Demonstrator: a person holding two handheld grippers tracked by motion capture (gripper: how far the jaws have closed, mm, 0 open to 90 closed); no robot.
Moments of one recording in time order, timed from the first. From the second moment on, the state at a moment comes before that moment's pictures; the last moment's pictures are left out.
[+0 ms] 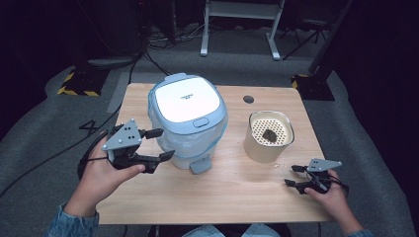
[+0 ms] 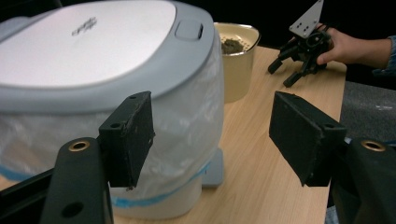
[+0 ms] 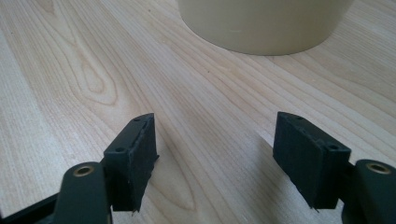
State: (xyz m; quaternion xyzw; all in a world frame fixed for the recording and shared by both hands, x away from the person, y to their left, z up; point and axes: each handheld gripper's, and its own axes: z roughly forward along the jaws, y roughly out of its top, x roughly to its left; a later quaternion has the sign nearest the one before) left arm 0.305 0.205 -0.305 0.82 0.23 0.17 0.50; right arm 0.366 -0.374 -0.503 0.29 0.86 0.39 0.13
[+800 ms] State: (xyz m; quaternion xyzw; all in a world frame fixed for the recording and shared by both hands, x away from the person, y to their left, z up) left arm 0.294 0.229 -0.427 0.81 0.29 0.15 0.49; right arm 0.367 -0.373 -0.503 0.28 0.87 0.39 0.13
